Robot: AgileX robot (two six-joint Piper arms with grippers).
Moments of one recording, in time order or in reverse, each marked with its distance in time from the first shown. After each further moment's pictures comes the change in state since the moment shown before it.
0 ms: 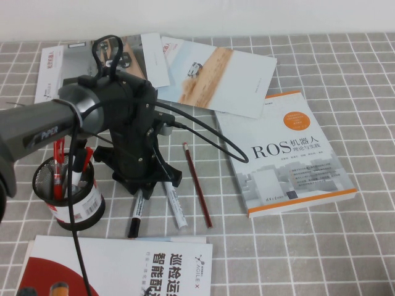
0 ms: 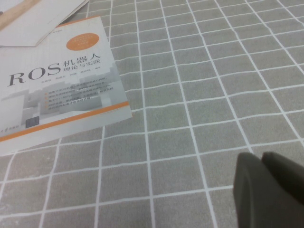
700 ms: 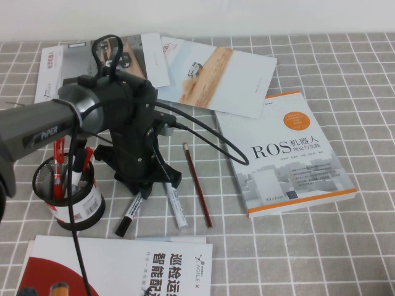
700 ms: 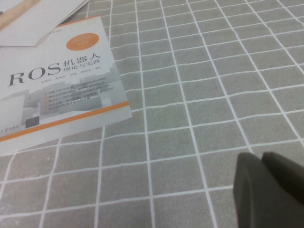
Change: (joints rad) right arm 0.000 0.000 0.000 0.000 0.000 0.000; left arm 0.000 0.000 -0.001 -0.002 0.001 0.038
